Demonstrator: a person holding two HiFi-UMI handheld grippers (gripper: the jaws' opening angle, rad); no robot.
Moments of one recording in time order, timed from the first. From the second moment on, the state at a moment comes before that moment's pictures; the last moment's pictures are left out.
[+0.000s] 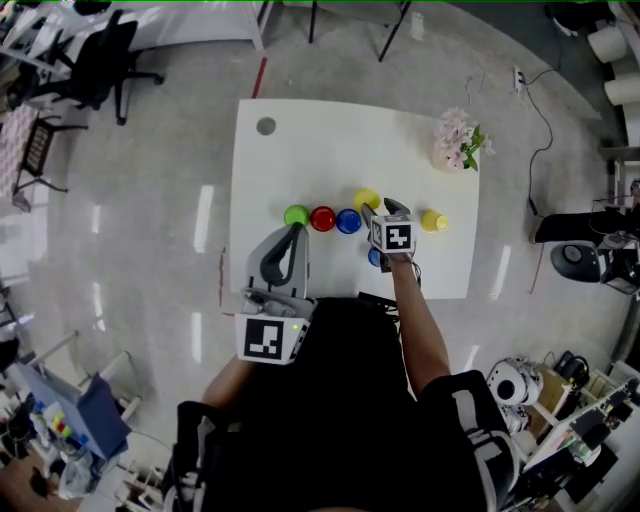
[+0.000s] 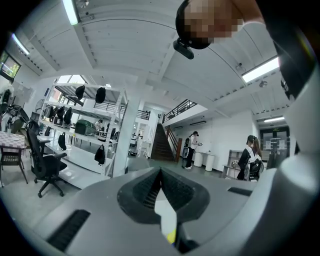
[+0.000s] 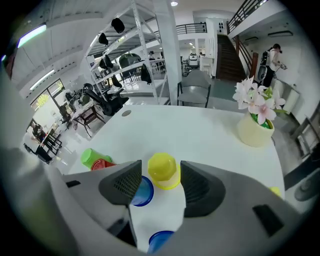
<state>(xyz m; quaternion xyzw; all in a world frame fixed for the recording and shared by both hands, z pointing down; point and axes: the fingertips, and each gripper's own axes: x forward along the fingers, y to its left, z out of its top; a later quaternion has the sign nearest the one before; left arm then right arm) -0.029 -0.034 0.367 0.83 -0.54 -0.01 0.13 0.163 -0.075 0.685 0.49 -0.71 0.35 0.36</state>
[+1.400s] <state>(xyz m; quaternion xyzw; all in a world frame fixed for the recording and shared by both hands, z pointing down) -0.037 -0.029 0.362 0.83 -0.54 -0.03 0.13 0.157 -0.077 0.664 0.48 -0.73 0.34 0.36</state>
